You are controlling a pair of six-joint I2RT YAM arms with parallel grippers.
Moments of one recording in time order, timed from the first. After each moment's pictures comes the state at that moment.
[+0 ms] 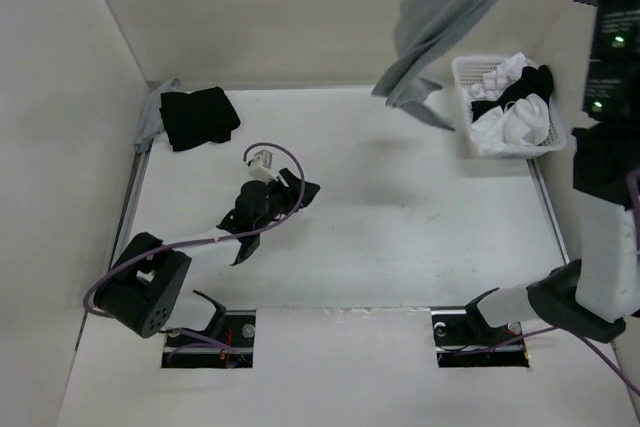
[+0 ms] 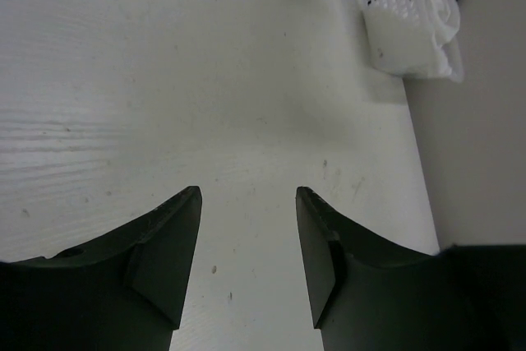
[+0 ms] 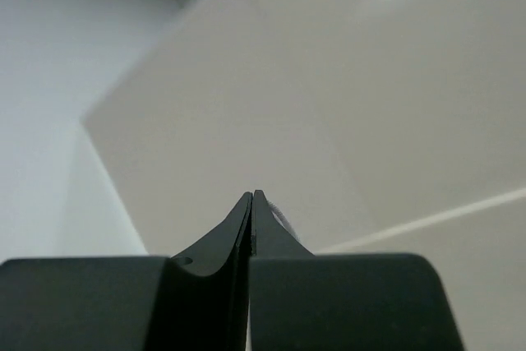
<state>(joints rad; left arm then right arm) -0.57 1.40 0.41 0.72 0.04 -0.85 0.43 1.44 2.34 -0.09 0.29 0.38</state>
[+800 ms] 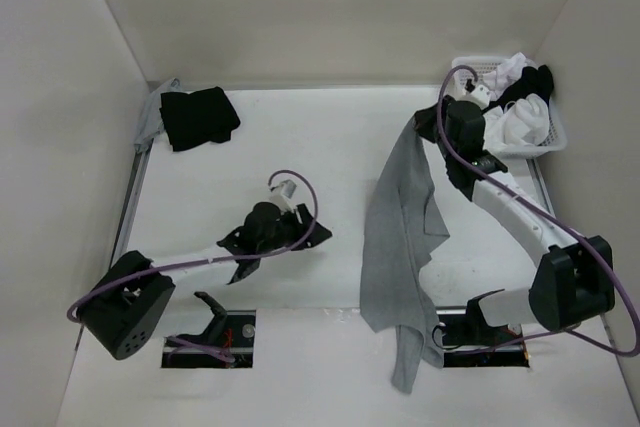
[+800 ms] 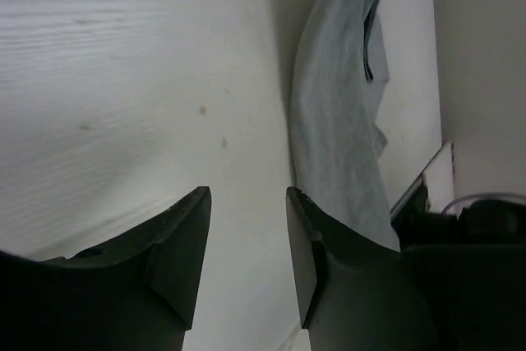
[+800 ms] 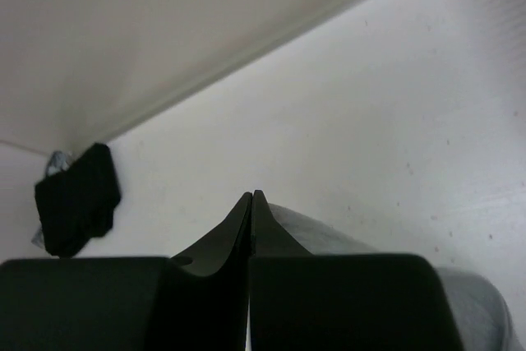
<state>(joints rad) -0.60 1.22 0.27 0.51 0.23 -0.88 0.32 1.36 1.00 0.10 0.23 0.67</state>
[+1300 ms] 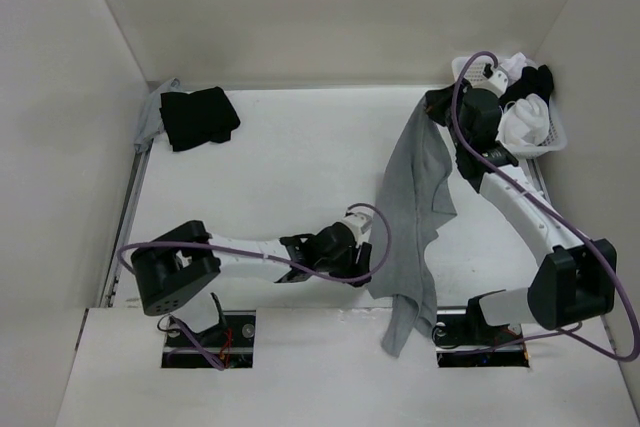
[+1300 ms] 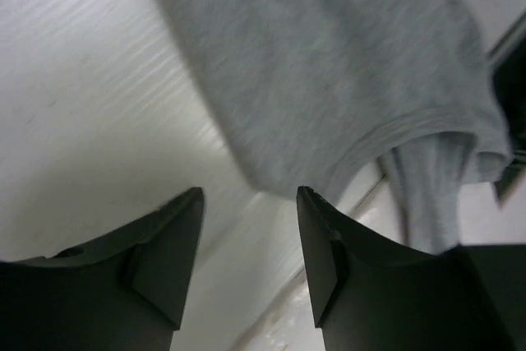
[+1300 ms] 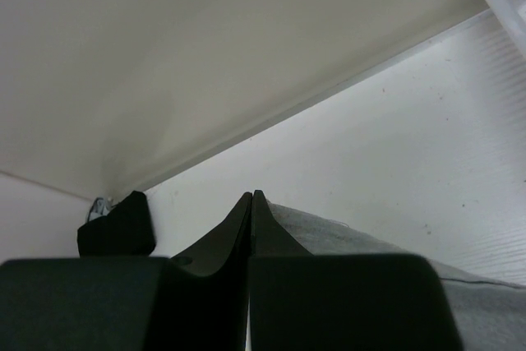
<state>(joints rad) -1.14 1.52 0.61 0.16 0.04 -0.66 0.24 1.37 1.10 0.16 0.20 0.68</state>
